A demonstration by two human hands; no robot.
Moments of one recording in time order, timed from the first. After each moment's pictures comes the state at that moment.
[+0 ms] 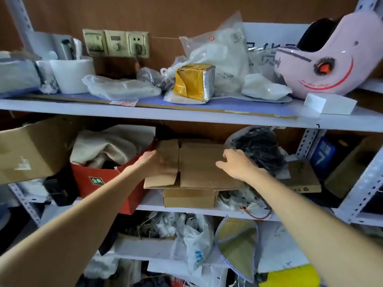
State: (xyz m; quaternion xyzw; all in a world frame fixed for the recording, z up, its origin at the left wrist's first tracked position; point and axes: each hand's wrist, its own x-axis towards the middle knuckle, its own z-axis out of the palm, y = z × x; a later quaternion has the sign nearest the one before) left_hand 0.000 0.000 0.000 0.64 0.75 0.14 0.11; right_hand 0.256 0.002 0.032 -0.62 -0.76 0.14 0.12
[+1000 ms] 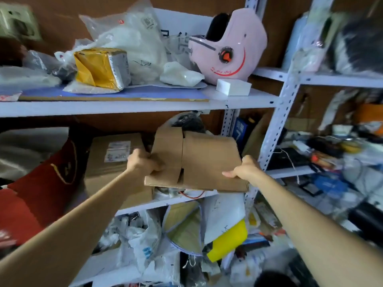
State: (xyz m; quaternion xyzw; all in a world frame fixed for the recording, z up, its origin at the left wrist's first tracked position) left_hand 0.165 0.000 -0.007 0.56 0.66 0.35 0.35; right_hand 0.444 -0.055 0.000 -0.81 -0.44 0.28 0.26
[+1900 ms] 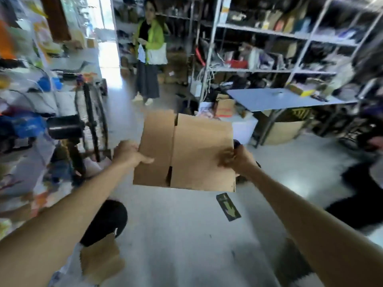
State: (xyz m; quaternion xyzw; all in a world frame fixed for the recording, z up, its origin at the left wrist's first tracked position) left_hand 0.521 -0.371 -0.078 0.86 0.03 -0.08 0.51; right_hand 0.426 -0.671 -0.062 -0.90 0.24 -0.03 0.37
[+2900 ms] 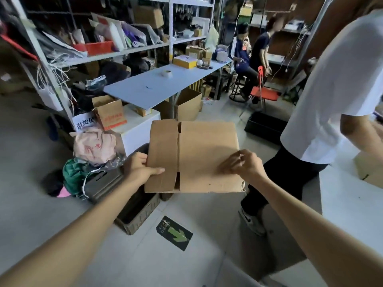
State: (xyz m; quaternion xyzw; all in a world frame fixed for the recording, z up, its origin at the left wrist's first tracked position) left_hand 0.810 -0.938 -0.153 0.78 -0.22 -0.25 0.52; right_hand 0.554 -1.104 -0.111 -0.76 0.52 -0.18 0.34
